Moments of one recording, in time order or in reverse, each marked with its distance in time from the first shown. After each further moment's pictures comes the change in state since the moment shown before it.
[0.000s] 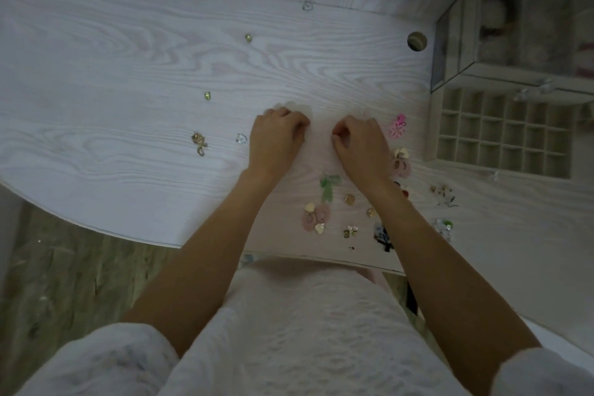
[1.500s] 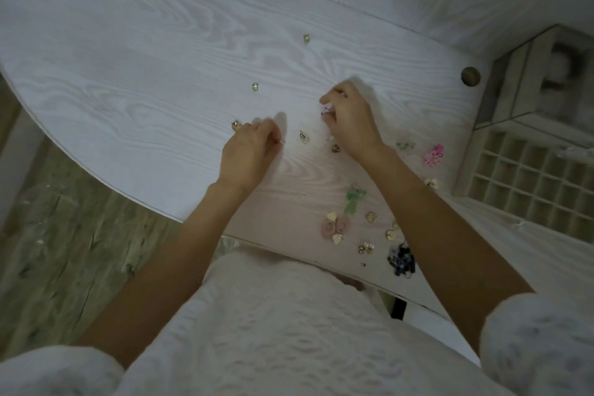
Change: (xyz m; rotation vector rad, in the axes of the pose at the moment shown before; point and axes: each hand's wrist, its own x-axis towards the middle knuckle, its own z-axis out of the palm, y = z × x) left_hand -0.047 -0.065 -0.045 0.005 0.014 -0.197; right_hand 0.071 -0.060 0.030 0.041 -0.195 -0.390
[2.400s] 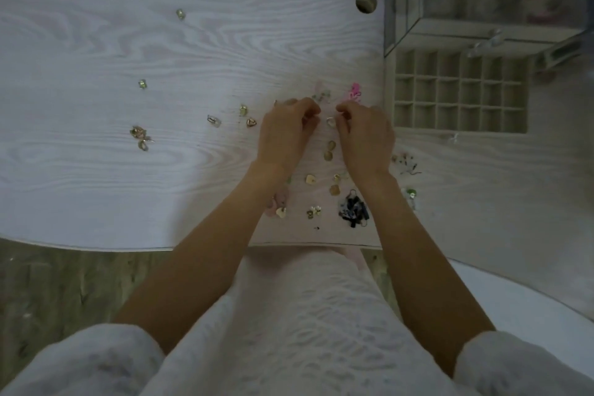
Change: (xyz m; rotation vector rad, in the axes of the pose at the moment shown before) left_hand 0.011 0.140 0.091 -0.209 -0.123 0.268; right_hand -0.140 0.049 -0.047 -0.139 0.309 0.607
